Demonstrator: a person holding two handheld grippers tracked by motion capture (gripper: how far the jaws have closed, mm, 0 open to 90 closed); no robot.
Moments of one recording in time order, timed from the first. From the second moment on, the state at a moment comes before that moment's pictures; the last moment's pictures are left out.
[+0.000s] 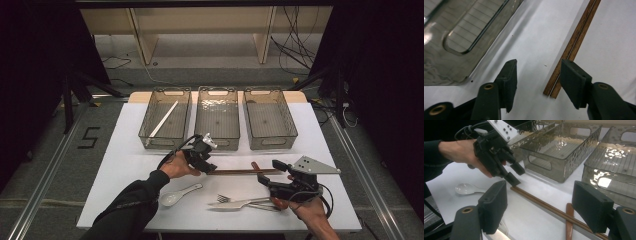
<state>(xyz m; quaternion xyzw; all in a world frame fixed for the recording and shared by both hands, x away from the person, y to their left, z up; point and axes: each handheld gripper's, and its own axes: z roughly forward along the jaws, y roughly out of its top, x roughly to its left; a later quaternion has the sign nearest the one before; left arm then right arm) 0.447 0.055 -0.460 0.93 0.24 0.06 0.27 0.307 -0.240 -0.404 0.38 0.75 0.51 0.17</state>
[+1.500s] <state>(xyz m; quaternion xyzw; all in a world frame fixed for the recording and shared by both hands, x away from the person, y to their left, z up) 0.439 0.036 -0.469 0.96 0.15 0.04 0.24 0.307 -0.240 -0.403 0.38 0.75 0.51 0.17</state>
